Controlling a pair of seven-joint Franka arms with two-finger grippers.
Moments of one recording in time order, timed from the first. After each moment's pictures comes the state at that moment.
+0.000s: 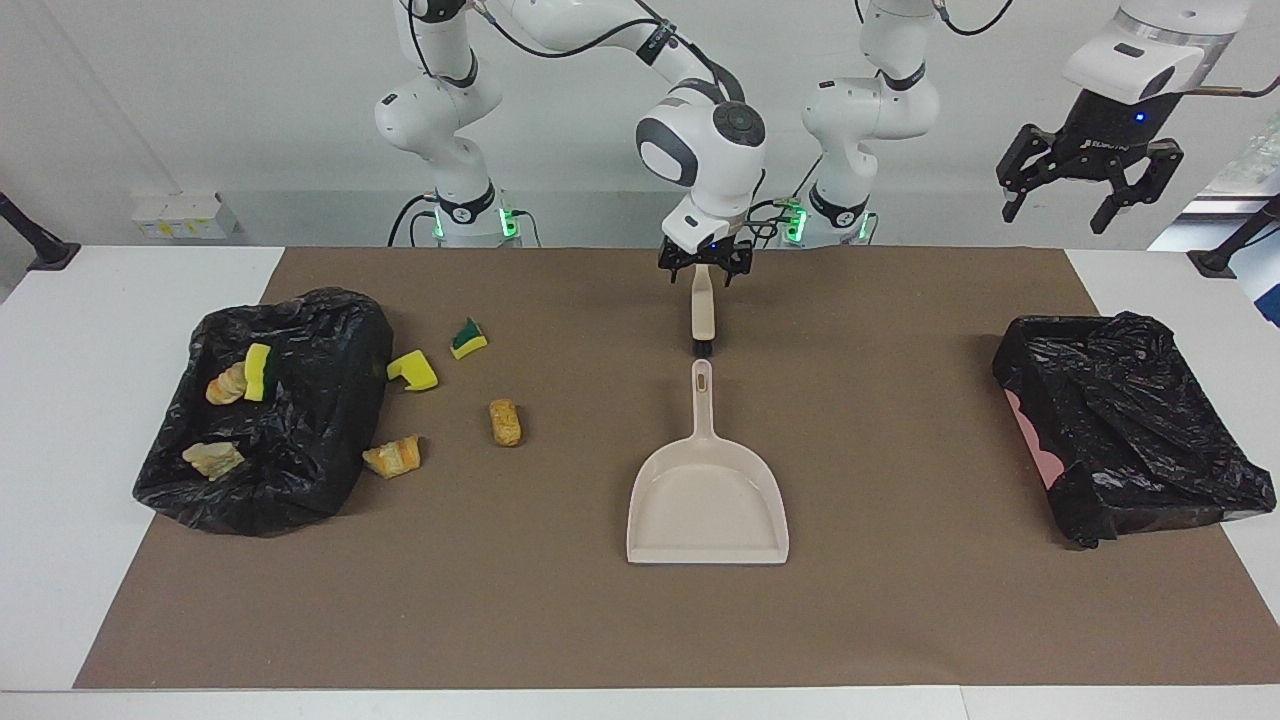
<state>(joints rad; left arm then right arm) -0.09 -0.04 0.01 -1.42 0.01 1.51 0.23 0.80 0.21 0.14 -1.94 0.06 2.03 0.96</state>
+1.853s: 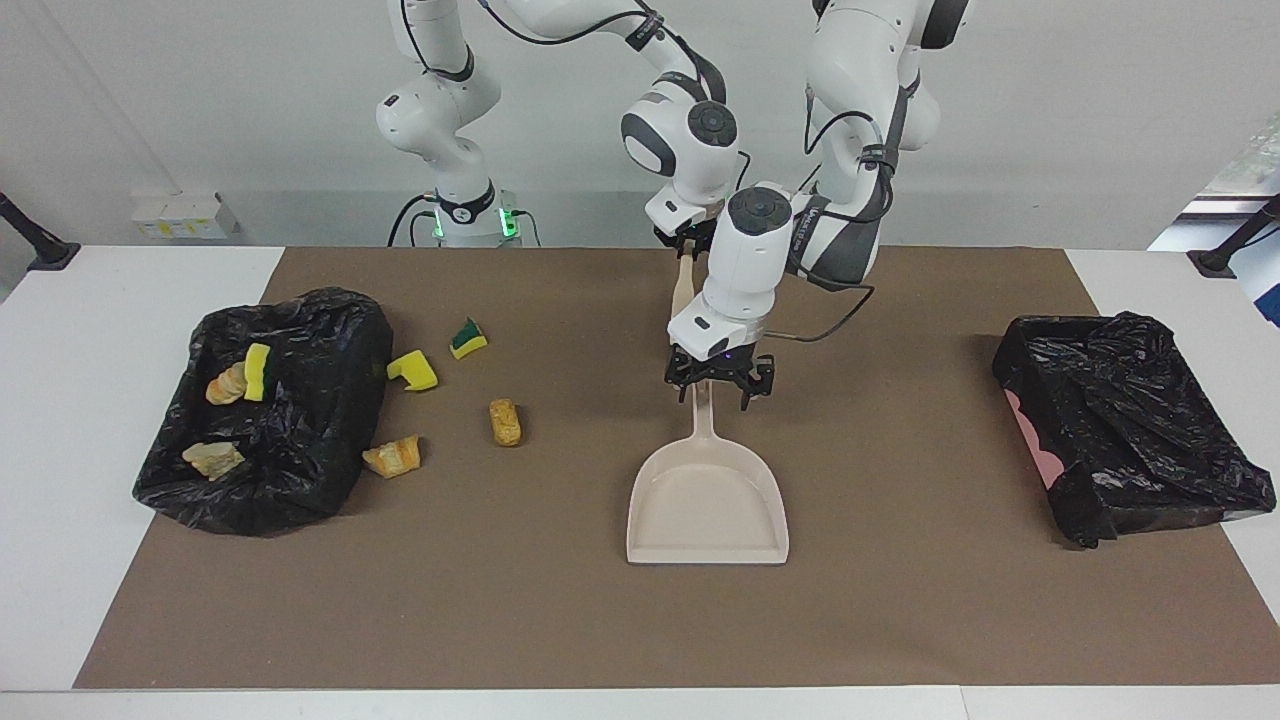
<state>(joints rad) -0.59 0.31 0.00 -1.82 0.01 2.28 -0.41 0.81 0.11 0.13 -2.12 0.21 2.05 1.01</state>
